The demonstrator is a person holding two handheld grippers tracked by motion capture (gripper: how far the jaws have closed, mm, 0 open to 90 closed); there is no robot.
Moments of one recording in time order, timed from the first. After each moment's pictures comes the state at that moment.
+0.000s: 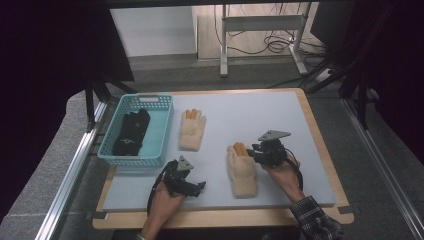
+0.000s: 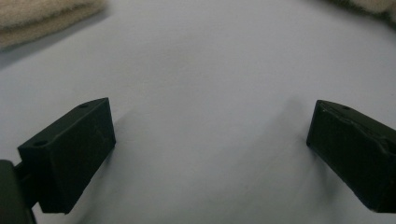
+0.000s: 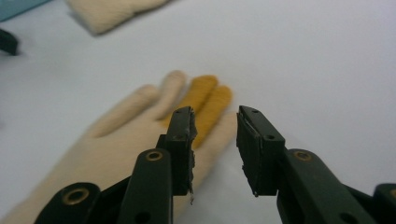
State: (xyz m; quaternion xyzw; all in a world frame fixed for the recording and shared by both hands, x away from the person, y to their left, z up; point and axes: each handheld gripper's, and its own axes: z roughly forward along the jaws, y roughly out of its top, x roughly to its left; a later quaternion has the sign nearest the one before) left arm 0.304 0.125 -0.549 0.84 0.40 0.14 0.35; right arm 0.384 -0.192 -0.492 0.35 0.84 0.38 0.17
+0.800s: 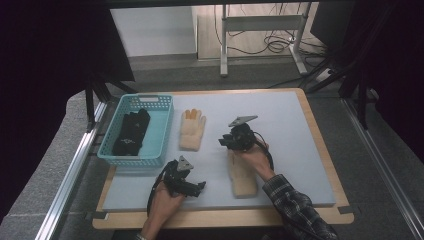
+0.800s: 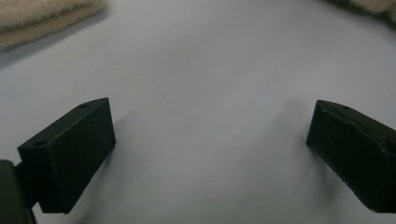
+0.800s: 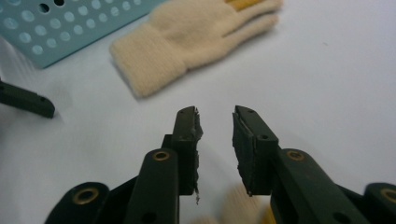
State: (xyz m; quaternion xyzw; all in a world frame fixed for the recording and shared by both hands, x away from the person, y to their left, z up) left arm 0.304 0.125 -0.549 0.84 0.40 0.14 0.35; right arm 0.438 -0.105 -0.497 0.30 0.86 0.40 0.10
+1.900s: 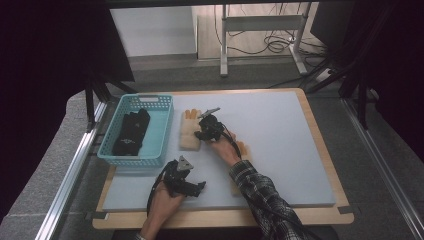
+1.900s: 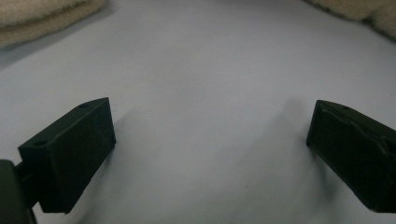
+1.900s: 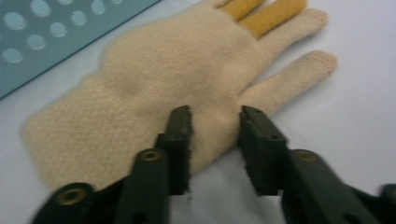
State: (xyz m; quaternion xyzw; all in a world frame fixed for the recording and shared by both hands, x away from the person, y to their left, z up) left arm 0.303 0.125 -0.549 0.84 0.40 0.14 0.35; right arm 0.491 -0.006 -0.533 0.34 0.86 0.36 0.12
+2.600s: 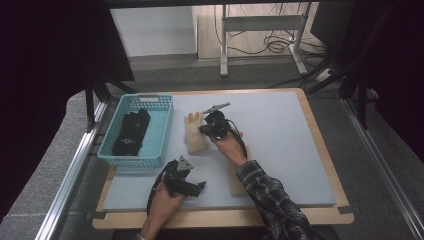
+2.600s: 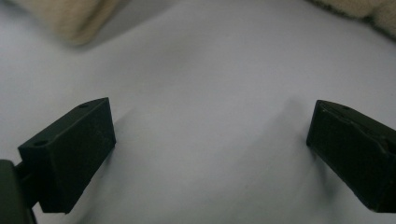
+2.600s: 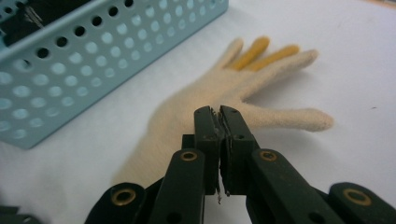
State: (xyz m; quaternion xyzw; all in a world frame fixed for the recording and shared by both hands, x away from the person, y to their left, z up) left arm 0.303 0.125 -0.549 0.84 0.40 0.14 0.35; right arm 0.471 -0.029 -0.490 0.33 0.85 0.40 0.10
